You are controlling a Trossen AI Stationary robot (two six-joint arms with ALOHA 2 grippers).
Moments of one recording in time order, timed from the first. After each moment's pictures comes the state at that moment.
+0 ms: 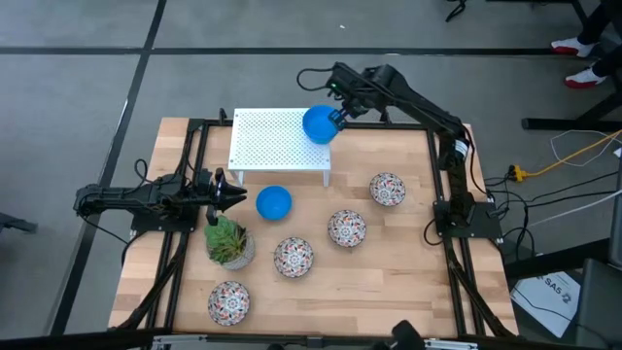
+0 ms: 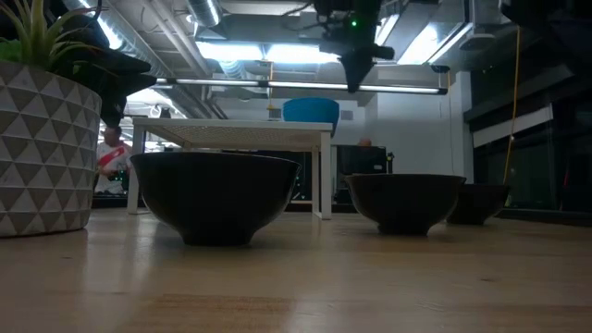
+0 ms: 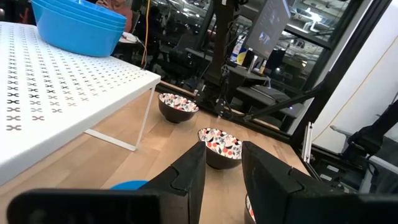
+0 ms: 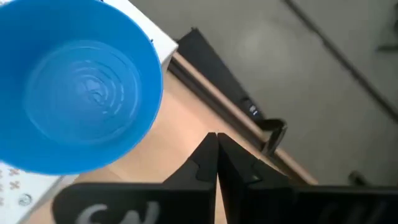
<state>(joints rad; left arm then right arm) 0.02 0.00 0.01 0.03 -0.08 -0.39 -0.49 1.99 2.35 -1.49 0.42 0.26</state>
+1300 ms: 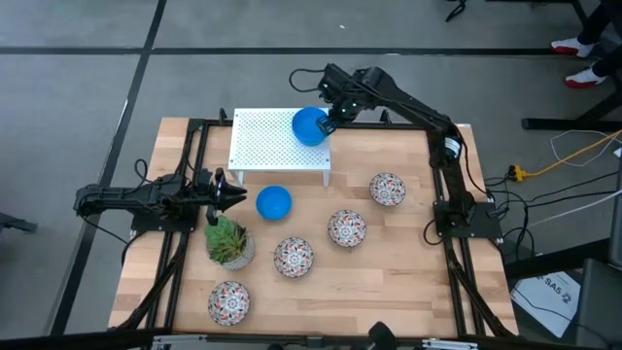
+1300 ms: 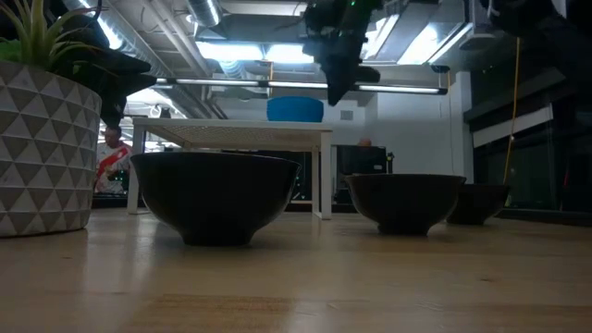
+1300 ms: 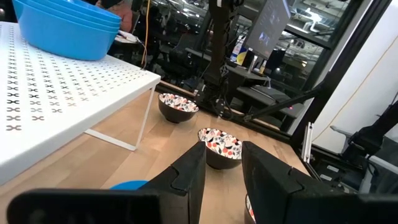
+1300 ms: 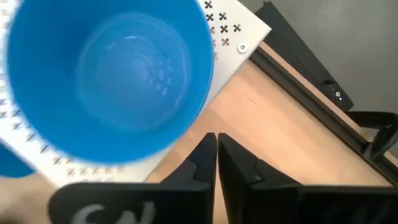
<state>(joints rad) 0.02 0.00 0.01 0.03 -0.08 -0.39 -0.50 2.06 2.34 -1.43 0.11 0.33</state>
